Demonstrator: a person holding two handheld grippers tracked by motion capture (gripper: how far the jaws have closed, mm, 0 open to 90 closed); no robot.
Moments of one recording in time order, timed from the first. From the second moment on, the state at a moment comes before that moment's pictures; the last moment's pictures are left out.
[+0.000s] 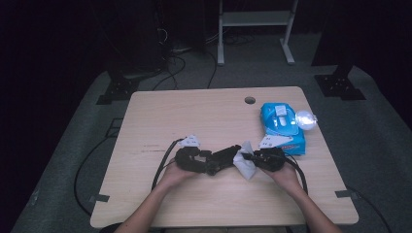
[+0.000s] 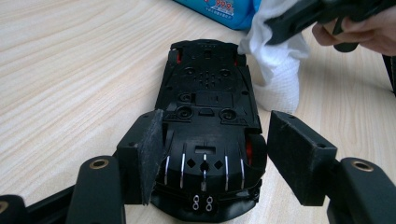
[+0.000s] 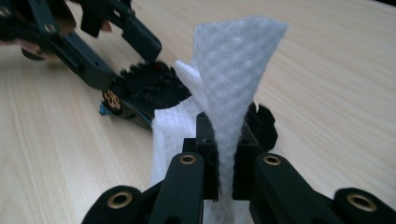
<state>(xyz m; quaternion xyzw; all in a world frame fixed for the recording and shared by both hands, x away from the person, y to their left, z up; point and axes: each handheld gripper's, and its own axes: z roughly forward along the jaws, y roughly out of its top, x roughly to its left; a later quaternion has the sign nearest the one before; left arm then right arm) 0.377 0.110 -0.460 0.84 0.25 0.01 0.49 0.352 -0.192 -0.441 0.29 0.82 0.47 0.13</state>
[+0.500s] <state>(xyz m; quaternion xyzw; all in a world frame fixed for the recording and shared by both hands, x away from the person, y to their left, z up) 0.364 0.106 -0.457 0.86 0.20 0.08 0.47 0.369 -0.171 -0.458 0.31 0.84 0.43 0.10</state>
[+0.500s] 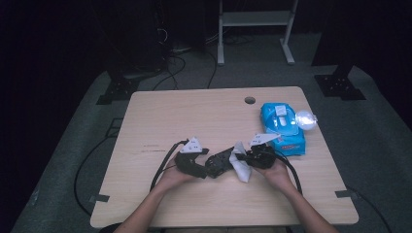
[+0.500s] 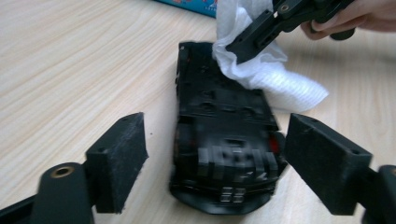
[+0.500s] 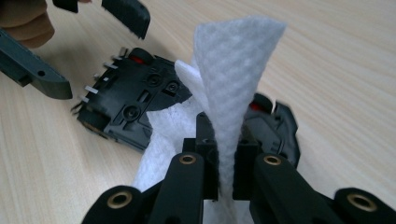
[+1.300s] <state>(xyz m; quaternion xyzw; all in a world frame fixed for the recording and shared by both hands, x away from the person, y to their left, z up) 0.355 0.089 -0.473 0.89 0.17 0.12 0.41 0.363 -0.165 -0.456 0.32 0.83 0.46 0.08</state>
